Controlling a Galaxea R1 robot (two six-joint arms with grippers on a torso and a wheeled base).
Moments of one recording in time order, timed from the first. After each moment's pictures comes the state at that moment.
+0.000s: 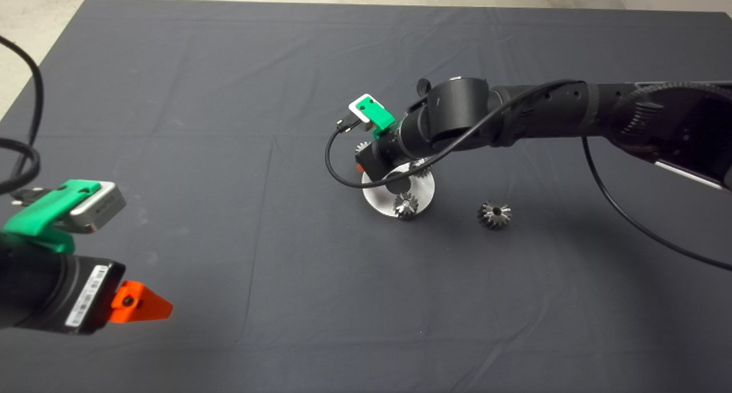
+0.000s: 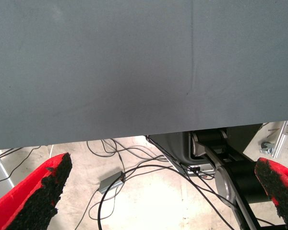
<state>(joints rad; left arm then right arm) -0.78 1.92 -0.36 -0.06 1.51 -1.46 0.31 2.82 -1.24 -0.75 -1.22 0.94</state>
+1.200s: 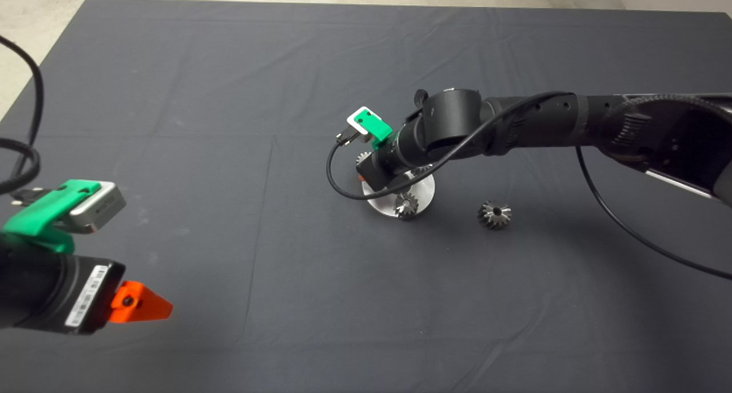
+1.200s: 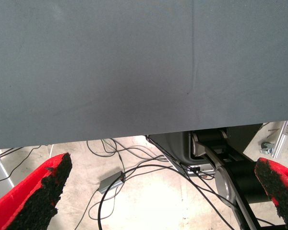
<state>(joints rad) -0.78 1.92 -0.36 -0.06 1.51 -1.46 0.28 2.83 -1.26 -0.74 -1.25 0.89</state>
